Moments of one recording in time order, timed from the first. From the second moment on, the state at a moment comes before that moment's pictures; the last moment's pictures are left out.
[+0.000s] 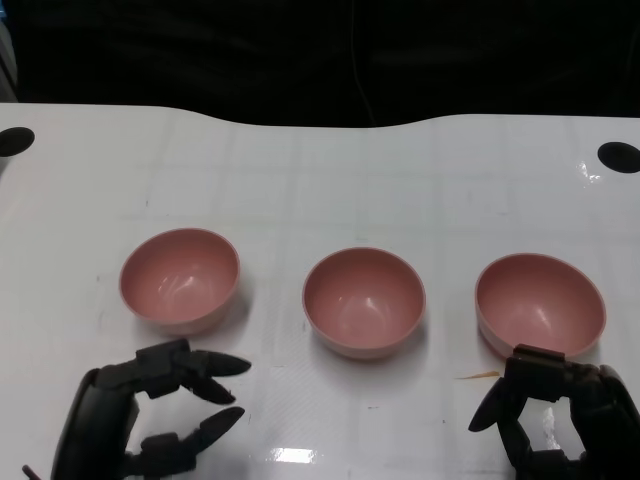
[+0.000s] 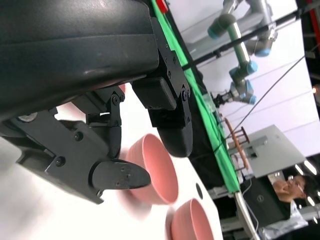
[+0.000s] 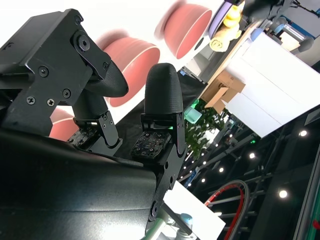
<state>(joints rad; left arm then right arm) 0.04 0.09 0.03 0.52 0.00 -0.94 -0.18 0.02 -0.16 0.05 0.52 -0.44 -1.12 -0.24</state>
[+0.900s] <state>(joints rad) 0.05 0.20 -0.06 -0.03 0.86 -0.20 0.12 0.02 -0.15 0.06 0.51 -0.46 -1.11 -0.26</state>
